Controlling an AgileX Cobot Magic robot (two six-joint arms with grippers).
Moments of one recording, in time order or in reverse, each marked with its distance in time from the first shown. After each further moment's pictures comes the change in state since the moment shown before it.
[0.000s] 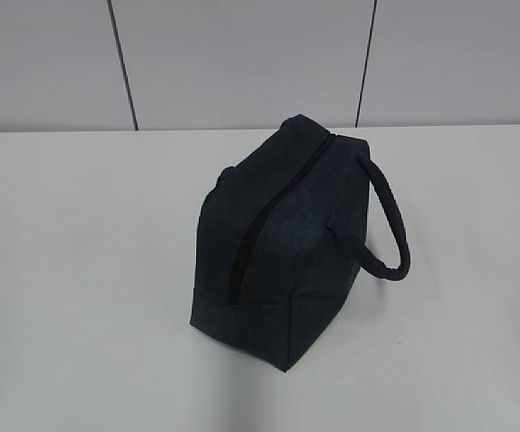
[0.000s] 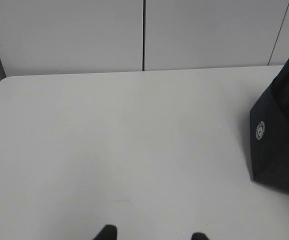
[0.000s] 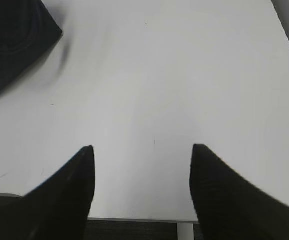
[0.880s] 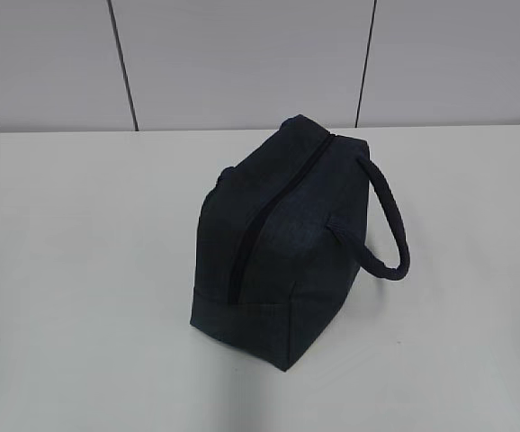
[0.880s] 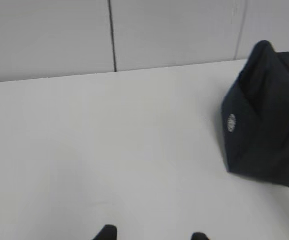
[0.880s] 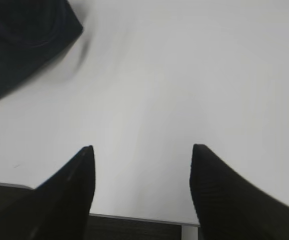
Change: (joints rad) left arm -0.081 0.000 0.000 0.000 0.000 0.000; right arm 0.054 0.000 0.000 0.000 0.002 0.002
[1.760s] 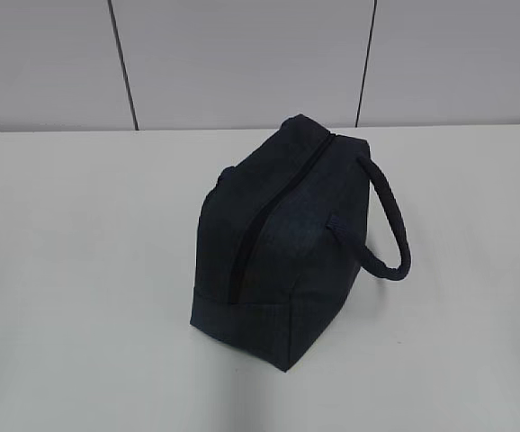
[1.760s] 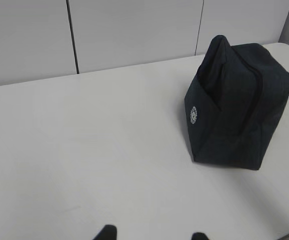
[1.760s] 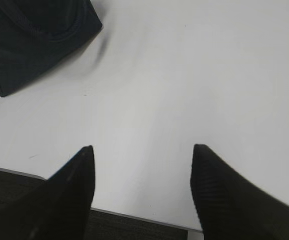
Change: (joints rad) left arm -0.182 0.000 0.000 -0.001 0.000 0.001; right arm 0.107 0.000 0.000 0.000 0.004 0.002
